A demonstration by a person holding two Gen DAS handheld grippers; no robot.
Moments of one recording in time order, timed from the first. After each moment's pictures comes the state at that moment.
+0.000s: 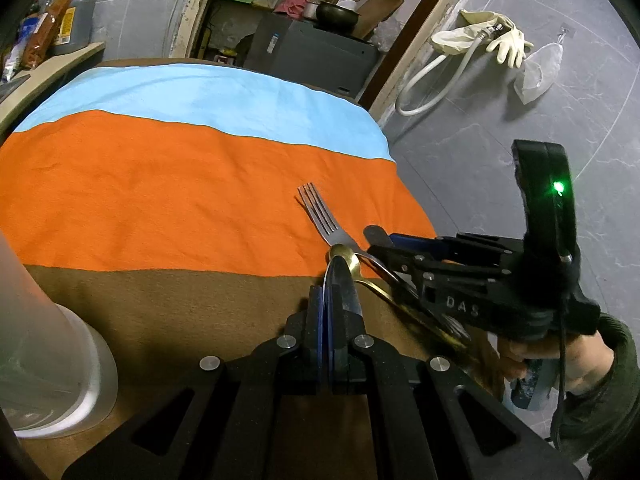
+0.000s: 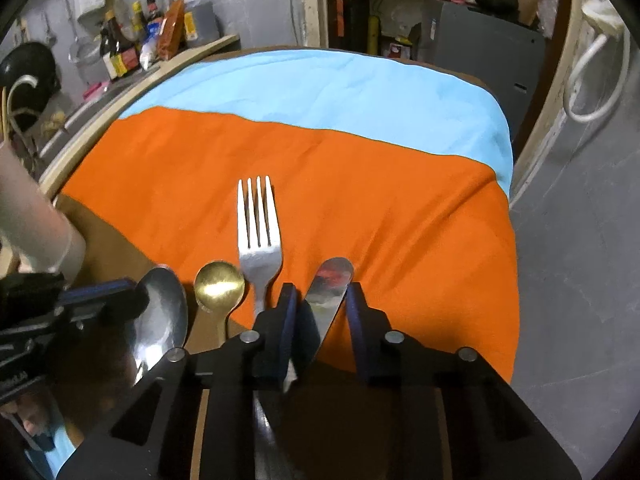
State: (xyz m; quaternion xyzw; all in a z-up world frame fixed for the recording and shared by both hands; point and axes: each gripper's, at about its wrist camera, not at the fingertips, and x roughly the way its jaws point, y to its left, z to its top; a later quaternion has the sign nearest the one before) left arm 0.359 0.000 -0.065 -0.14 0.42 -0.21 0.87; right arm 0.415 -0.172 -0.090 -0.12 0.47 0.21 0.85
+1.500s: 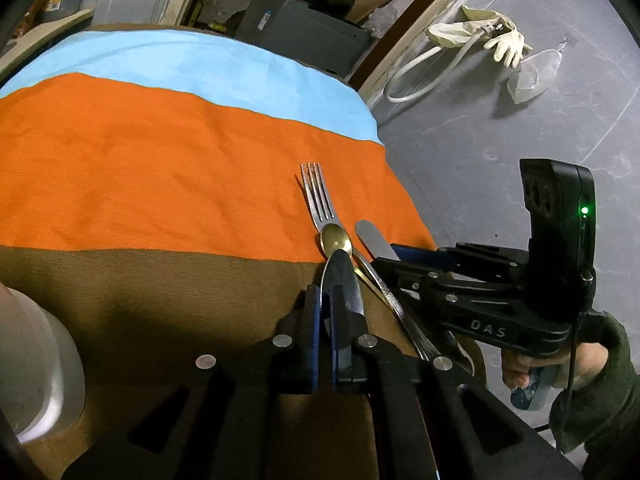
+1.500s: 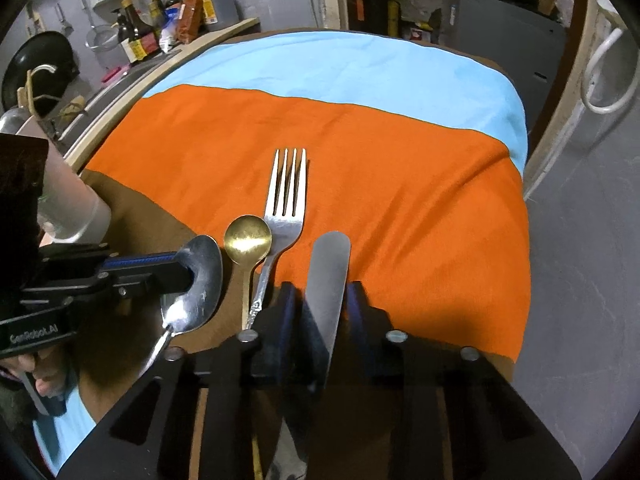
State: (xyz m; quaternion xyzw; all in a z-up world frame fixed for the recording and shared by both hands) left arm 0.365 0.006 -0.071 -0.17 0.45 -0.25 0.84; right arm 0.403 -0.177 -0.091 -0.10 0.50 0.24 0.83
